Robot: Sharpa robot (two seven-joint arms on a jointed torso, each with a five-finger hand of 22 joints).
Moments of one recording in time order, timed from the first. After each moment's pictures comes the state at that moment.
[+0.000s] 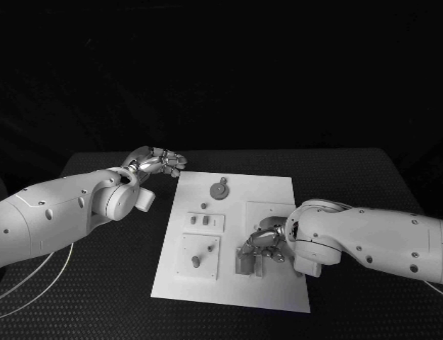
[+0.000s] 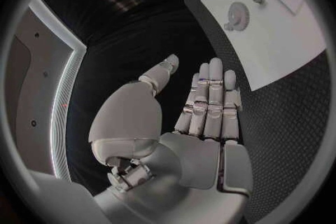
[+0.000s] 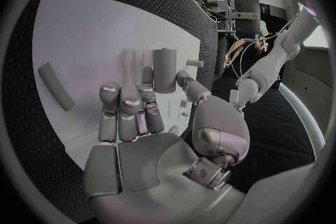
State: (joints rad) left arm 1.25 -0.71 -0.13 1.14 -0.23 -0.22 0.24; left_hand 1.06 -0.13 0.51 -0.20 0.07 0.84 0.18 0.28 0.49 1.19 0.12 0.10 0.20 1.01 0.06 0.68 0.34 0.02 0.72 -0.04 0.56 1.30; right arm 1.25 -0.70 -0.24 1.57 -0.80 0.01 -0.59; right_hand 0.62 -0.18 0.73 -0.23 0.05 1.01 0.10 0.30 0.54 1.00 -0.01 1.36 0.87 1.24 -0.11 1.32 0.98 0.20 0.96 -0.06 1.41 0.91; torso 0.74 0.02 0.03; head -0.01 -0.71
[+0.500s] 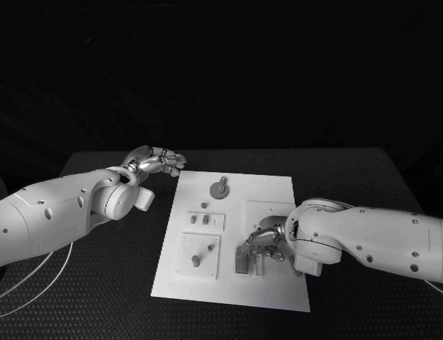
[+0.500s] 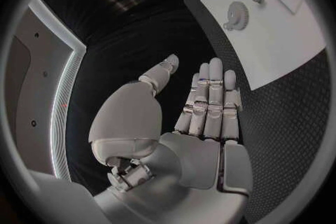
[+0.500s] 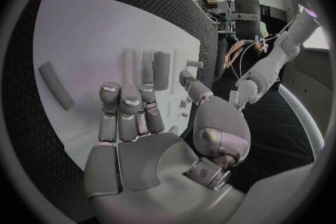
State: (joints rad) left arm 1.25 -0.71 -0.13 1.14 -0.23 -0.22 0.24; left_hand 1.06 -0.13 0.51 -0.20 0.07 0.84 0.18 0.28 0.49 1.19 0.12 0.10 0.20 1.01 0.06 0.68 0.34 0.02 0.72 -0.04 0.56 1.30; right arm 1.25 -0.70 -0.24 1.57 -0.81 0.01 -0.59; right_hand 0.60 -0.20 0.69 -0.22 0.05 1.01 0.10 0.30 0.55 1.00 0.00 1.36 0.87 1.24 -0.11 1.32 0.99 0.21 0.95 -0.06 1.41 0.91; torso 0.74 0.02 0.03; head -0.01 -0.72
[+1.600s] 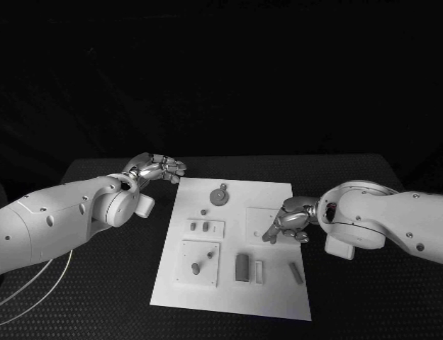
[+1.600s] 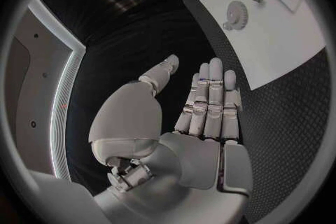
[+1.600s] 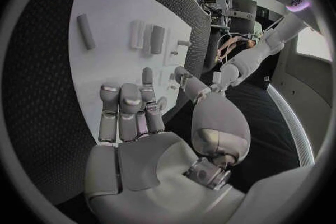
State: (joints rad) left arm 1.25 -0.70 -0.13 1.13 -0.23 -0.22 0.24; left_hand 1.06 -0.13 0.52 -0.19 0.07 0.84 0.18 0.29 0.49 1.19 0.12 0.10 0.20 1.01 0.06 0.67 0.34 0.02 0.72 -0.04 0.56 1.30; right arm 1.37 -0.89 -0.25 1.63 -0.83 0.06 -0.45; right_hand 0.73 -0.19 0.71 -0.26 0.05 0.99 0.10 0.29 0.56 1.00 -0.01 1.35 0.88 1.24 -0.11 1.31 0.99 0.21 0.95 -0.06 1.41 0.91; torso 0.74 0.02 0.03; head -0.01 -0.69
